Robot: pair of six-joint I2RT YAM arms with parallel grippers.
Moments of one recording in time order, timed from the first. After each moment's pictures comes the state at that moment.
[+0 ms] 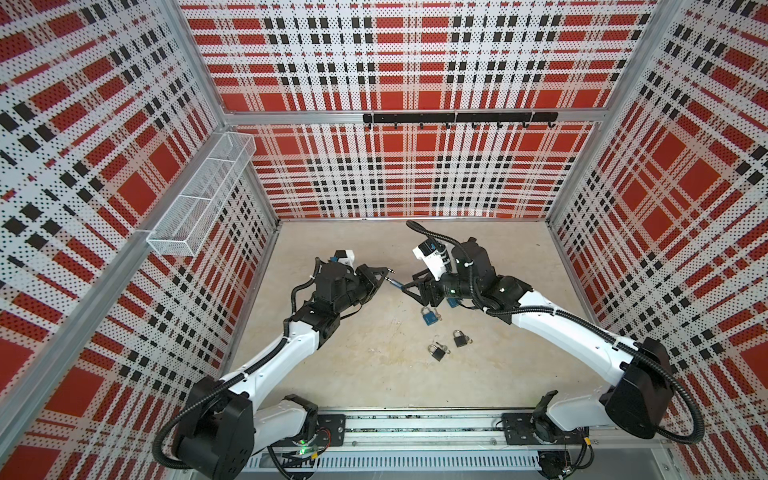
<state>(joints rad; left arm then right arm) -0.42 1.18 0.72 0.21 0.31 -1.21 0.74 1.41 1.18 -0.24 -0.40 0.16</state>
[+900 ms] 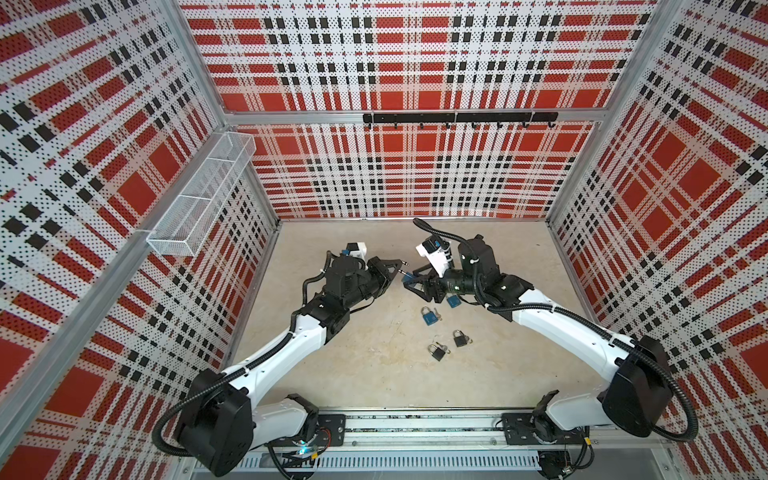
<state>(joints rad) -0.51 1.23 0.81 0.22 0.27 -1.28 0.68 1.42 1.14 -0.16 -0.48 0.10</state>
